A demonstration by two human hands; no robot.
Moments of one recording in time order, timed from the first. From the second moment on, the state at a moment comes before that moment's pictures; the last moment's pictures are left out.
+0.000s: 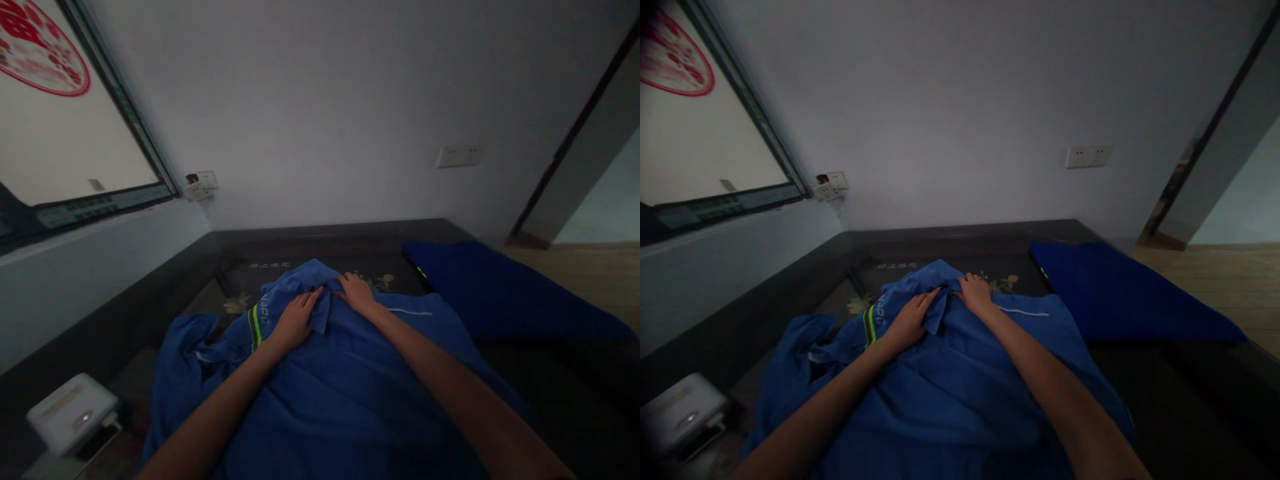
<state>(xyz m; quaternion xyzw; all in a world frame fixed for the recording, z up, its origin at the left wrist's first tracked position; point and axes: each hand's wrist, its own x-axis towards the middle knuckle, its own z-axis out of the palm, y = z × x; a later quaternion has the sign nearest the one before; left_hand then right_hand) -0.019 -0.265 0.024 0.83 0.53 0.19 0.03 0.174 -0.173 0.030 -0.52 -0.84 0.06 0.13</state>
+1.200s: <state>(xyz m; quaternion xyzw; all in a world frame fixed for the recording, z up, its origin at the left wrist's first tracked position) -0.065 -0.228 0.049 0.84 0.53 0.13 -0.01 0.399 -0.191 0.077 -0.52 -0.82 0.21 0.09</state>
